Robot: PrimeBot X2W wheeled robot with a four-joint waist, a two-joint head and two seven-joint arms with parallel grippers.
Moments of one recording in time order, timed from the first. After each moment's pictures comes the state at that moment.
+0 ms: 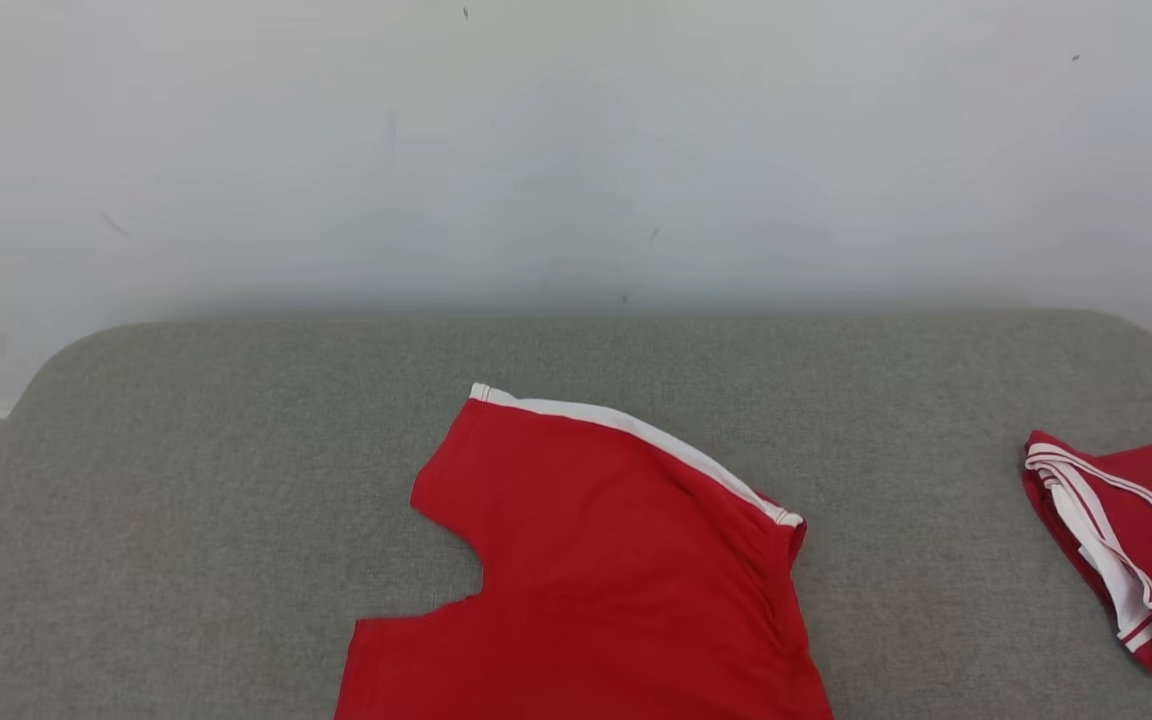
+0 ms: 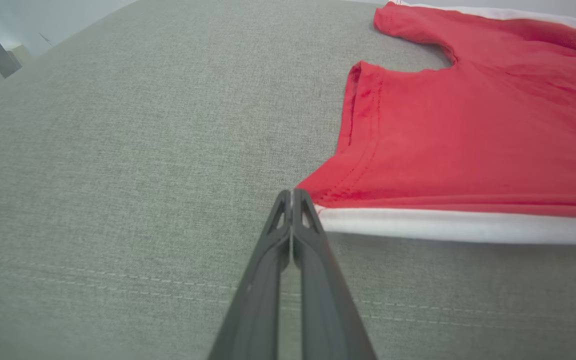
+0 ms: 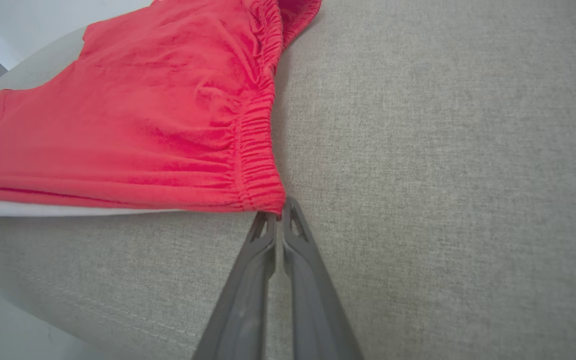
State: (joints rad) left arm 0.17 0.04 0.10 0.48 -0.09 -0.12 -0.26; right arm 0.07 -0.29 0.36 0.58 0.49 0.14 -0.26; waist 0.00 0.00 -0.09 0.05
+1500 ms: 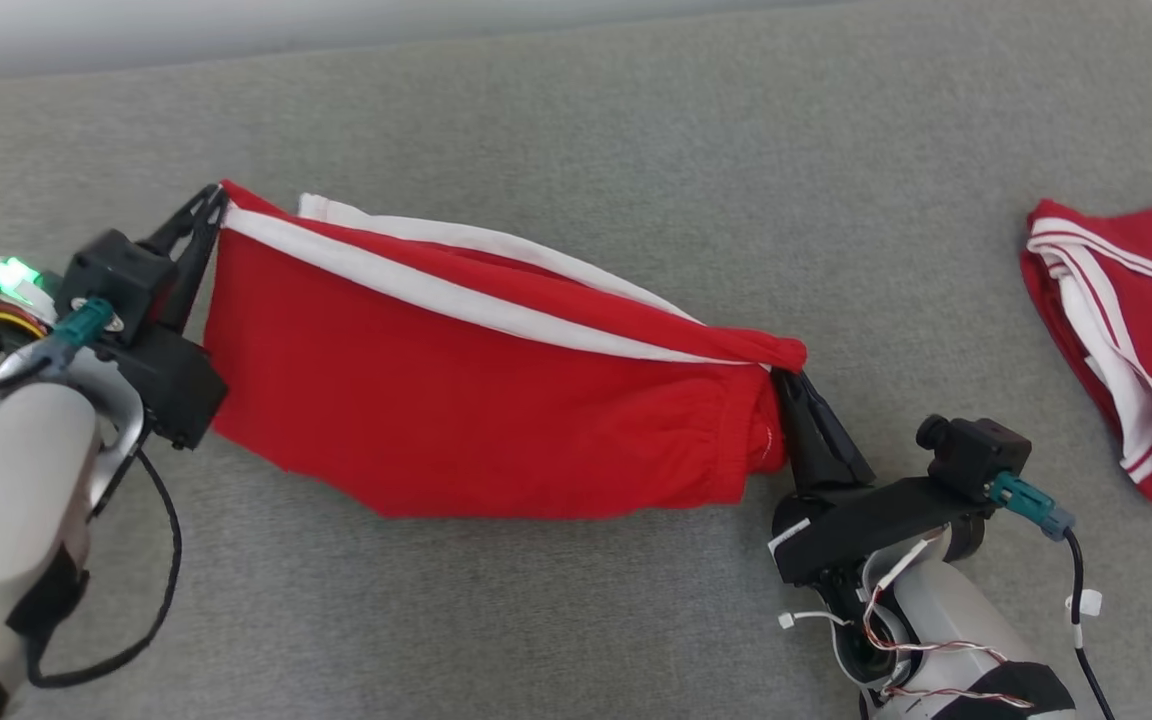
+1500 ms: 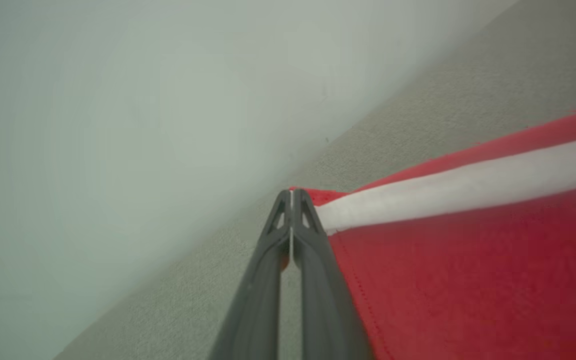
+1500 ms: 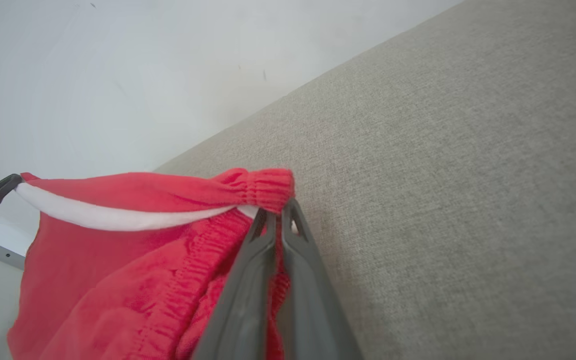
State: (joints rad) left arm -0.92 0.52 -0.66 0.70 -0.33 -0.13 -0.26; right arm -0.43 -0.16 0.32 0.49 0.69 0.13 -0.26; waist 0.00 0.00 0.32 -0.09
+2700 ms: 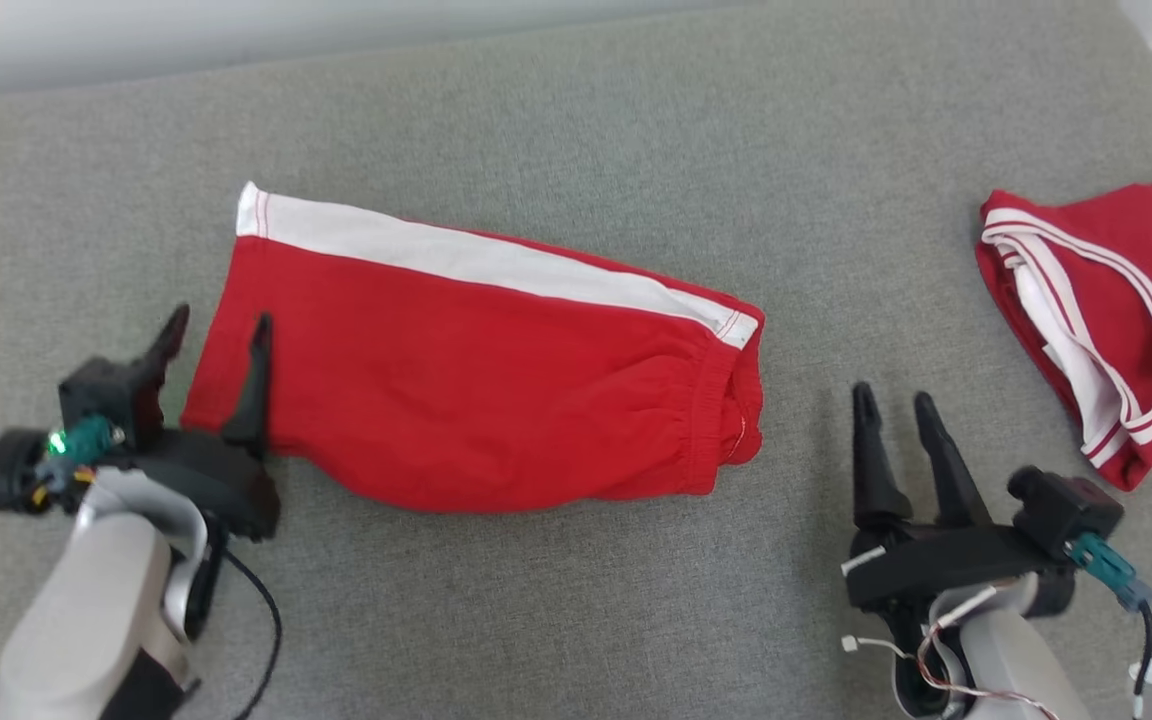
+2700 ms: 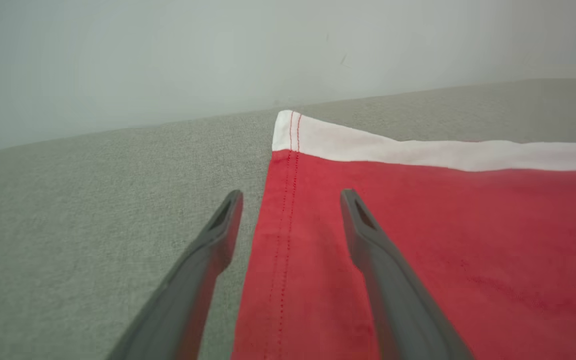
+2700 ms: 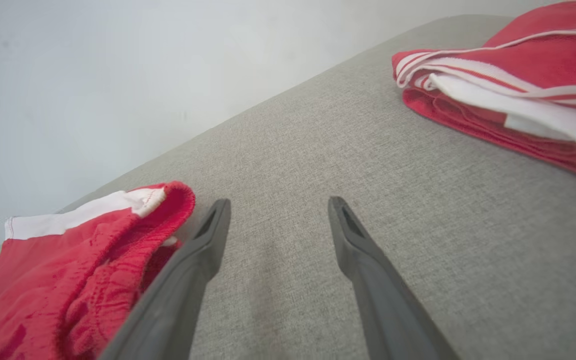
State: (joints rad) left arm -0.67 0.35 -0.38 0.70 -0.48 -0.07 -0.26; right arm -0.30 -0.08 0.03 0.40 0.47 0.13 -0.26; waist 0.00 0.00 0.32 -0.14
